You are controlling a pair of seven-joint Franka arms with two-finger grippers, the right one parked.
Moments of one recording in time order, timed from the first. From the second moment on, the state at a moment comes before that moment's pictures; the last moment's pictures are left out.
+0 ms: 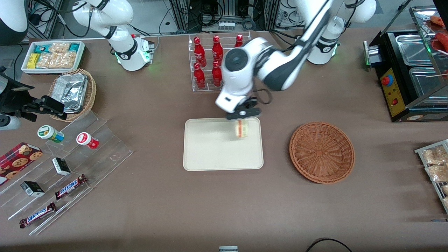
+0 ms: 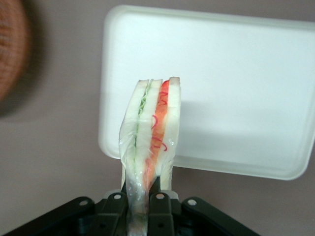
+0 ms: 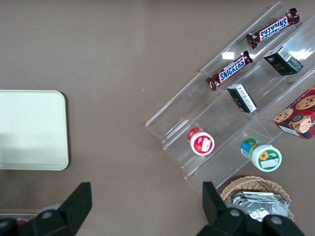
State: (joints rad) arm -0.67 0.45 -0.20 -1.63 0.10 2.01 -1.00
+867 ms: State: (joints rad) arm -0.73 0.75 -0.19 -1.45 0.26 2.19 -1.15
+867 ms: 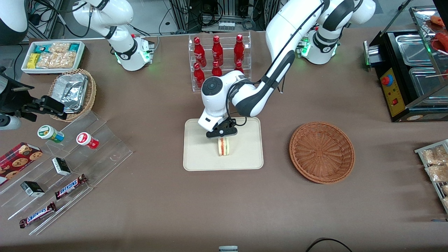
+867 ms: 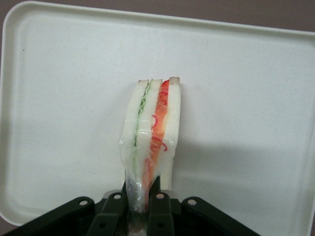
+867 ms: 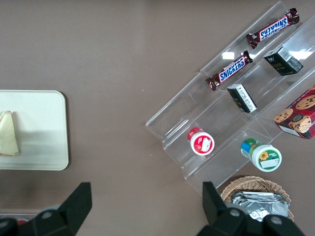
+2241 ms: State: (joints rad) arm -0.31 0.19 -0.16 -1.38 0.11 1.48 -0.83
